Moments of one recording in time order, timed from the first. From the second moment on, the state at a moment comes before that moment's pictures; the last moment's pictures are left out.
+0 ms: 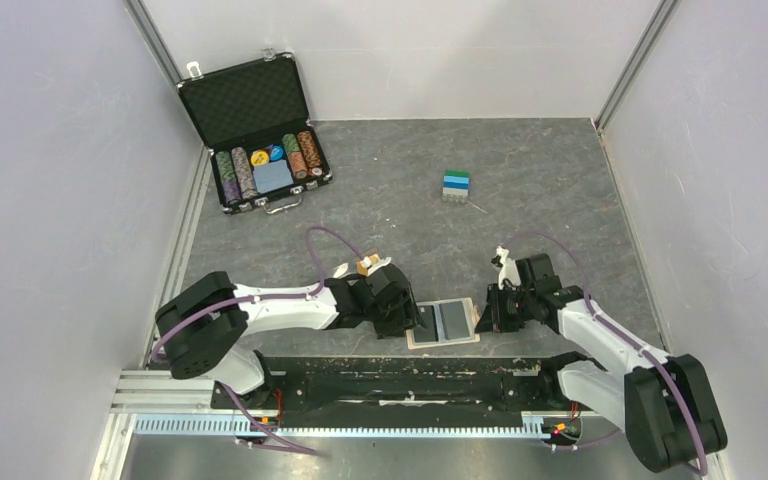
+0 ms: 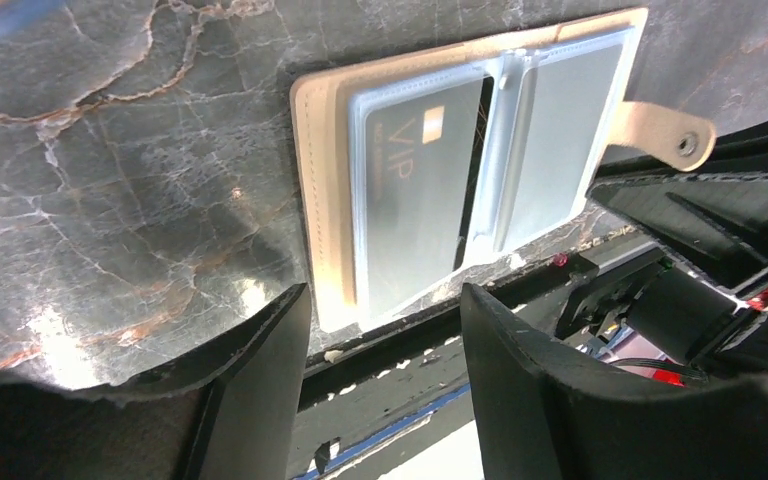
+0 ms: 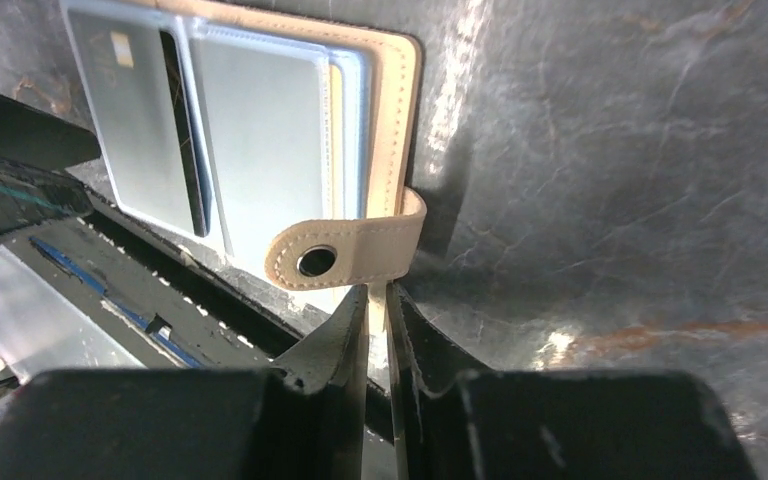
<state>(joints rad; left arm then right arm) -1.07 1.52 0.72 -0.16 0.03 -1.23 0.28 1.05 0.36 -0.43 -0.49 0.27</state>
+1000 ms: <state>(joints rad) -1.06 1.51 0.72 -0.21 -0.02 -1.18 0.28 0.97 0.30 -0.42 -0.52 0.33</state>
